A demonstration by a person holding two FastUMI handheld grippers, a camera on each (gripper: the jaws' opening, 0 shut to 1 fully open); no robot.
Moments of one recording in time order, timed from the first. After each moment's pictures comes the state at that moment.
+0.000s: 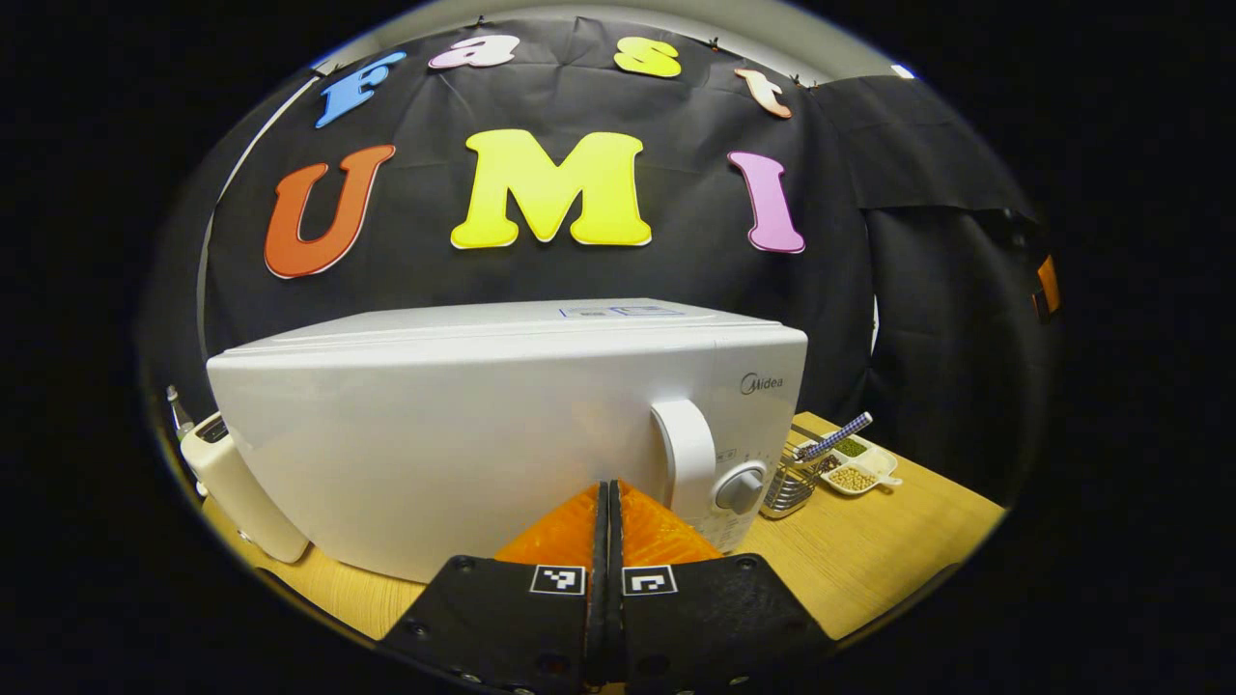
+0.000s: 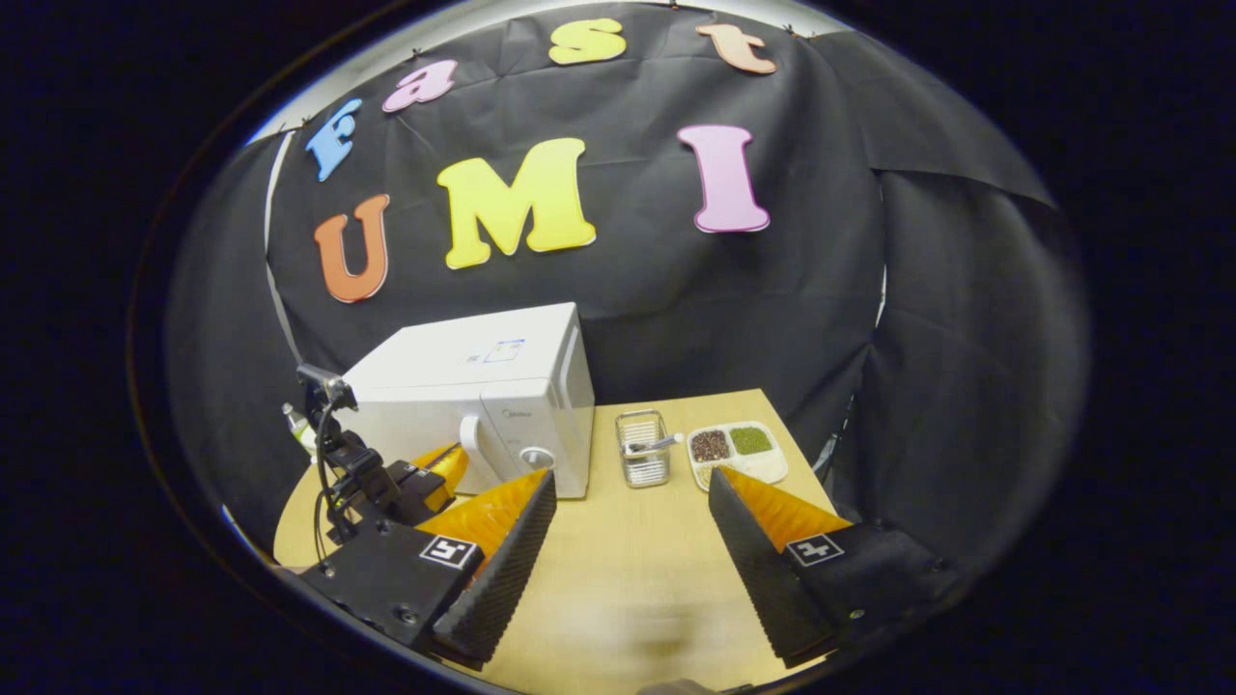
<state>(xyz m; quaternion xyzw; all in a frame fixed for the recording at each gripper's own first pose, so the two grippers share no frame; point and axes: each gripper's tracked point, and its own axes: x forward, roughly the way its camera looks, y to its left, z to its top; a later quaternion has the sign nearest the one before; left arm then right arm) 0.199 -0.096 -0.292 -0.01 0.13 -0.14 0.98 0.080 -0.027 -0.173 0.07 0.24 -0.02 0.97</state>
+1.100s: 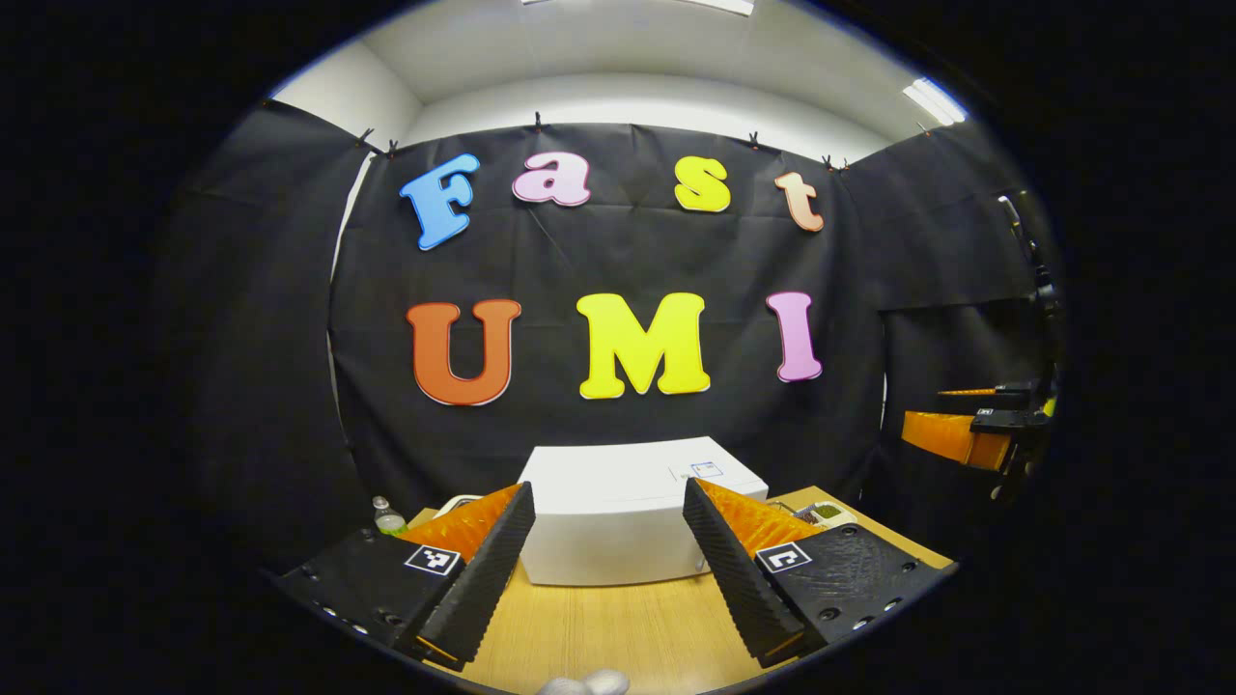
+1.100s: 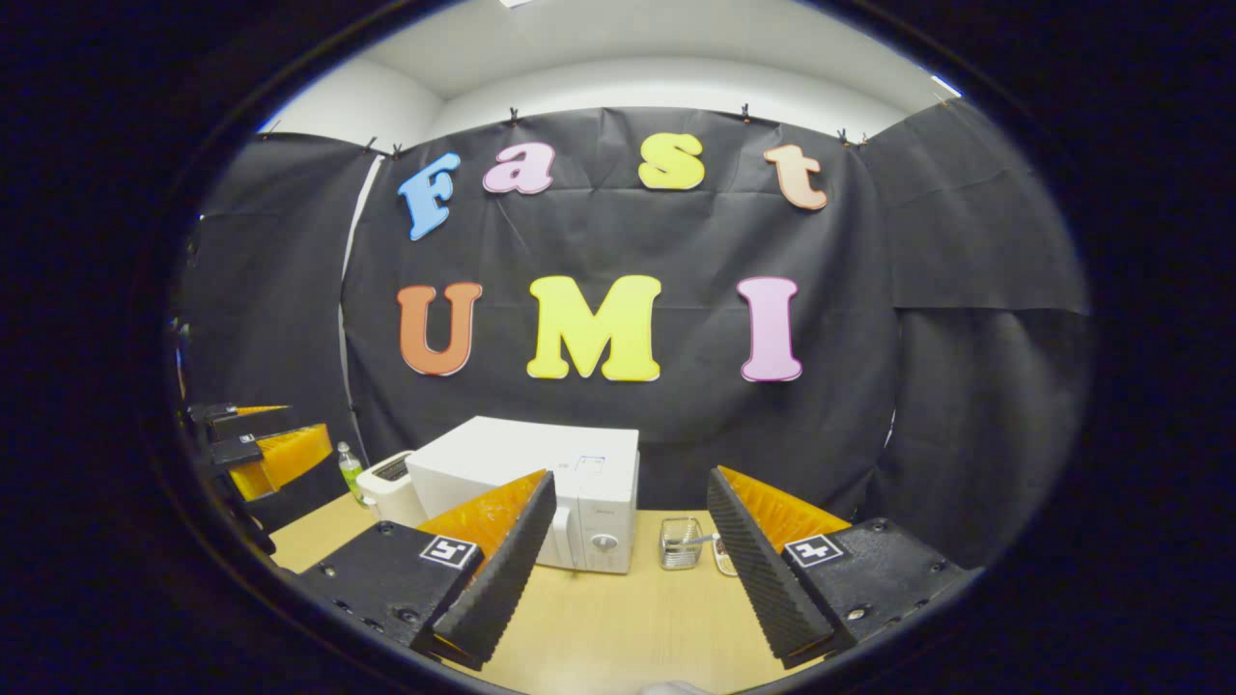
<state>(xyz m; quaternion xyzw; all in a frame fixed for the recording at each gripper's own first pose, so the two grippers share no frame) -0.005 0.054 -0.018 0.00 0.02 -0.04 1.00 0.012 0.042 -0.023 0.02 0.04 0.01 1.00</state>
